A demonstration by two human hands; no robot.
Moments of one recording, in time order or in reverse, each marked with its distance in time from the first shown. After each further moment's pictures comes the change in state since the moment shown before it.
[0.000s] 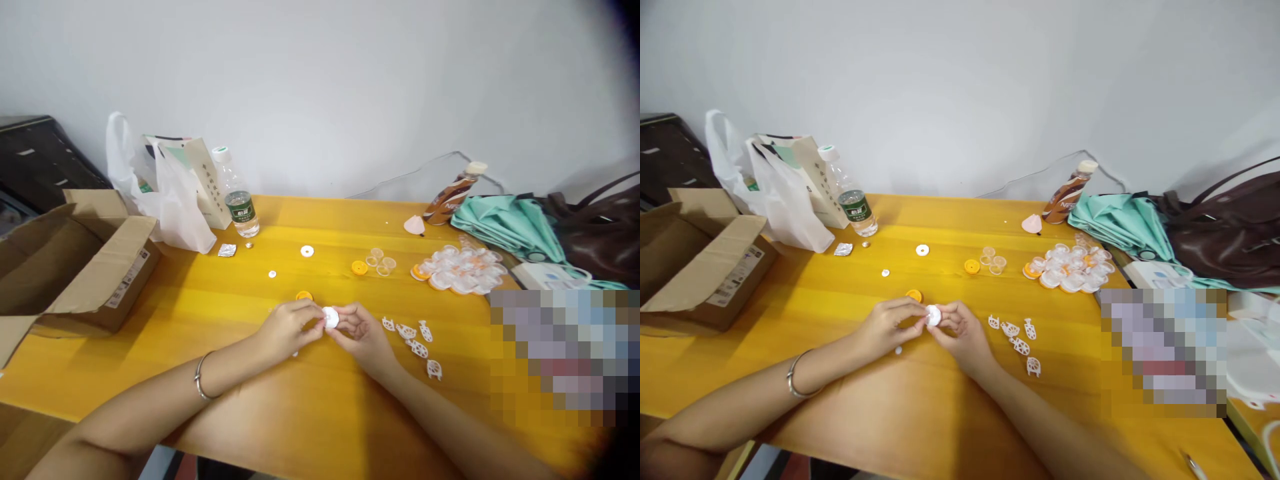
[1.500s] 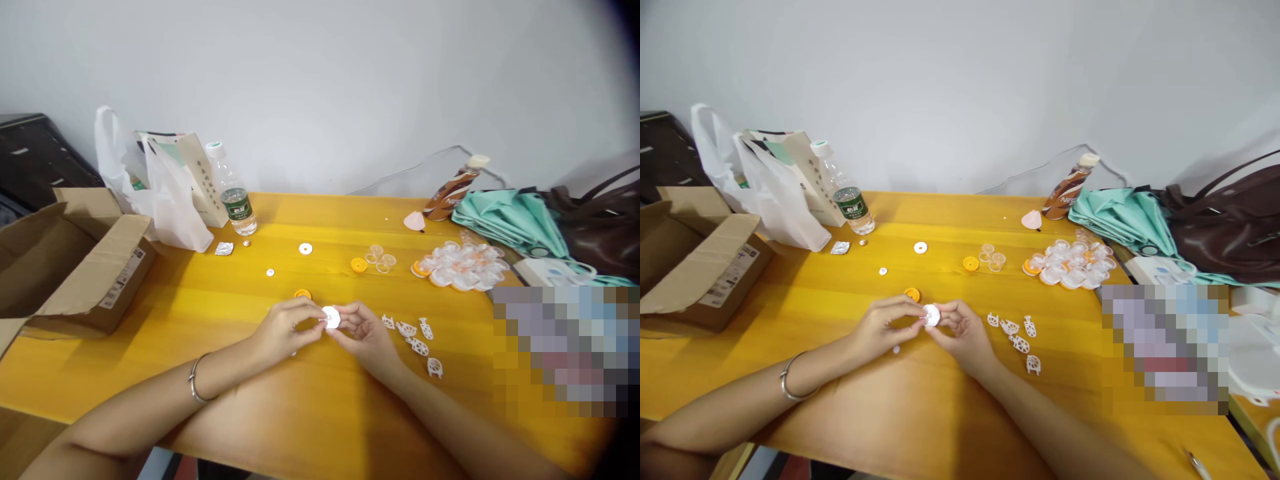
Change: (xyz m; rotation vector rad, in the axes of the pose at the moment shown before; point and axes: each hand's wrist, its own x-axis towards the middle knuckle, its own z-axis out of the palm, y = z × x) left_hand 0.001 0.004 -0.003 -0.174 0.037 -0.003; right_hand -0.002 -0.004 -0.002 0.076 -0.022 -0.023
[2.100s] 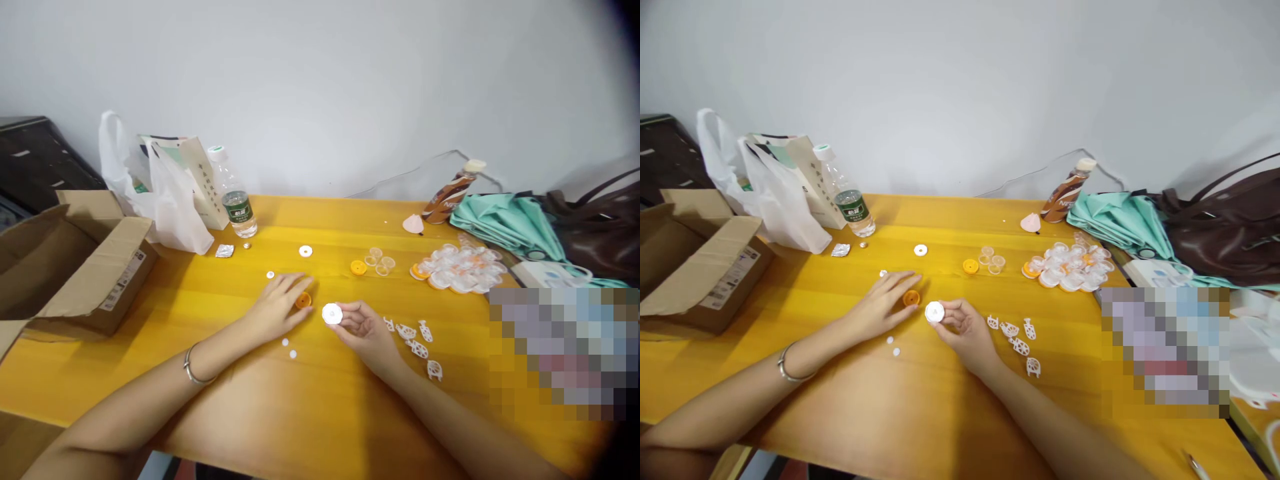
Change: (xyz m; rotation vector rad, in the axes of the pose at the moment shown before) left_hand 0.011 -0.020 -0.022 0.405 -0.118 -0.082; right_hand 0.005 0.000 -0.005 -0.057 0.093 0.068
